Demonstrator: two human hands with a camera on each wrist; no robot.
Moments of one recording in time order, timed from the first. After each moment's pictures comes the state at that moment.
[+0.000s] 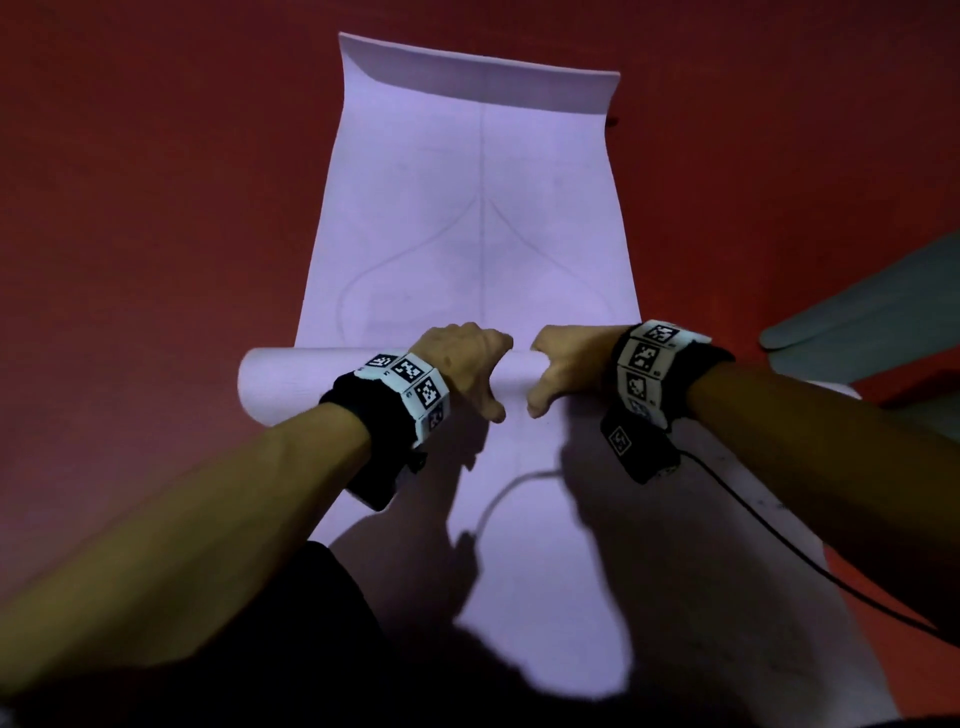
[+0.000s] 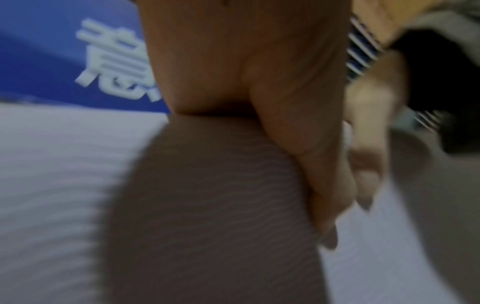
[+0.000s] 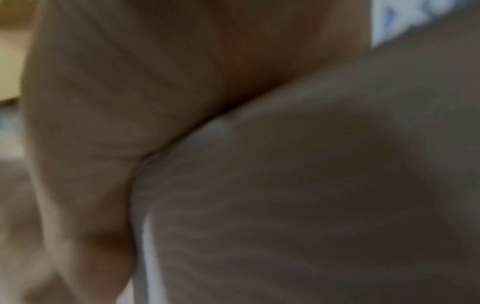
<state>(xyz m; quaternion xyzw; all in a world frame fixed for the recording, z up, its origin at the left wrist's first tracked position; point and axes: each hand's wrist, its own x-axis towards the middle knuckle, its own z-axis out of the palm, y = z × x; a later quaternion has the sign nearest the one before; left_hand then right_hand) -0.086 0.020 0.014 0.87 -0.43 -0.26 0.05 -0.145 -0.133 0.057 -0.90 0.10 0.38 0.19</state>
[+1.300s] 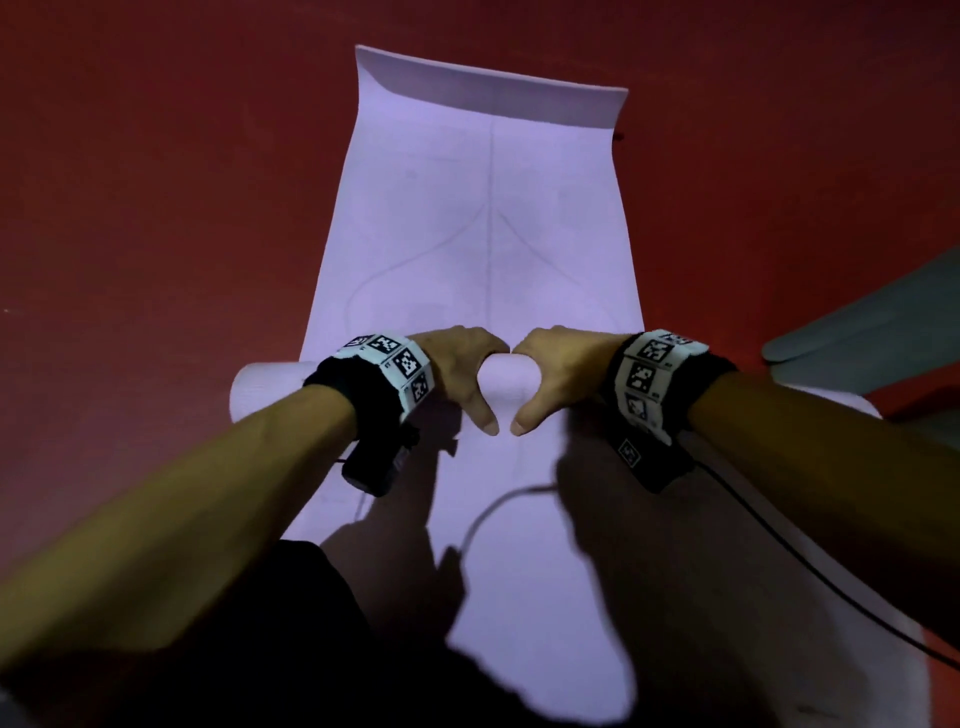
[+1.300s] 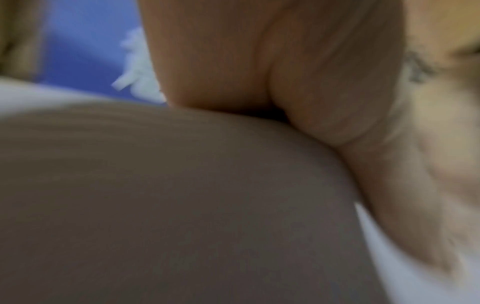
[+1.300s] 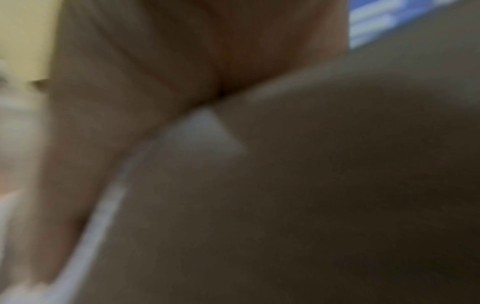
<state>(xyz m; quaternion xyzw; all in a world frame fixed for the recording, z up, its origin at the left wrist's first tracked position) -0.073 0.040 0.029 0.81 -0.42 -0.38 0.16 -0.147 -0.119 0.064 -0.92 0.02 0.35 0.17</state>
